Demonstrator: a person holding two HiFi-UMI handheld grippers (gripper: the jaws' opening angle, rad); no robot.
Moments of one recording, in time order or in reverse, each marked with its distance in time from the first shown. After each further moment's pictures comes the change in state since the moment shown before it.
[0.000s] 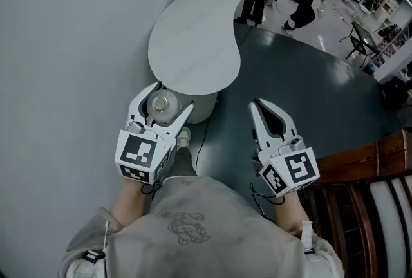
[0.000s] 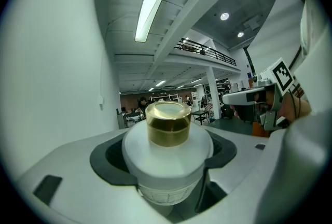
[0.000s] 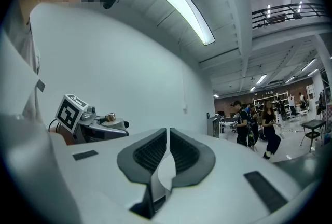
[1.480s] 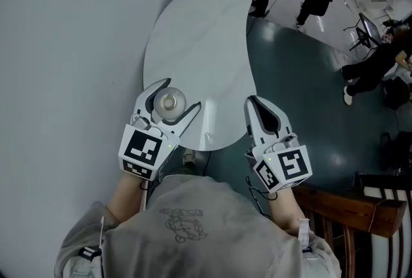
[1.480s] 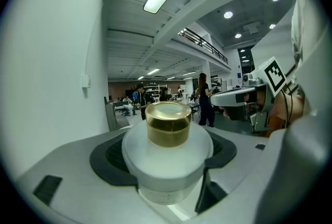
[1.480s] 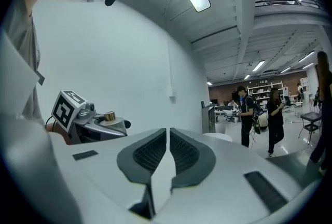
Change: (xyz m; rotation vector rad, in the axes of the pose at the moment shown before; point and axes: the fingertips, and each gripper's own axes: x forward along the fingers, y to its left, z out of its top) left arm 0.185 0.254 -0.003 -0.043 0.116 -0.190; right arm 0.324 -0.048 0.015 0.057 0.138 -0.081
